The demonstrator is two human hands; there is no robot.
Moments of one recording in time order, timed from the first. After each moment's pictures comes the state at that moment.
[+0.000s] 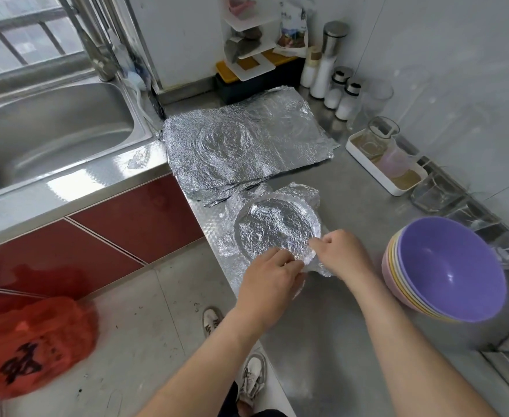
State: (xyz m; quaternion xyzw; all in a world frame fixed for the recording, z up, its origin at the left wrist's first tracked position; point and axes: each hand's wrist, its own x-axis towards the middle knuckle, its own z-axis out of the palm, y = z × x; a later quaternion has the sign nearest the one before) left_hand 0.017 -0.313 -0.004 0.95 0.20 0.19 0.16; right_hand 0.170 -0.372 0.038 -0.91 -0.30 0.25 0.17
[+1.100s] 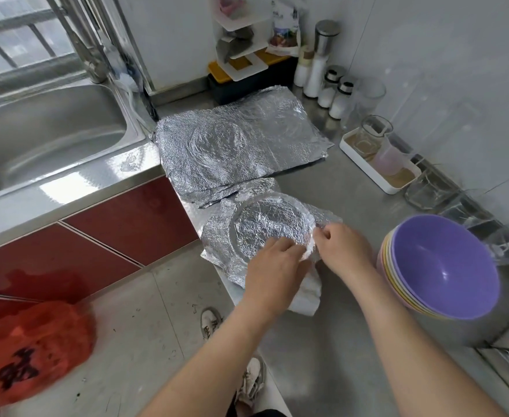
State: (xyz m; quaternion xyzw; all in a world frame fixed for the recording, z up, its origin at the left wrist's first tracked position) left_hand 0.043 -0.317 0.017 0.93 0.27 0.17 0.18; right_hand 0.182 -0.372 0.037 -0.92 -0.33 0.17 0.13
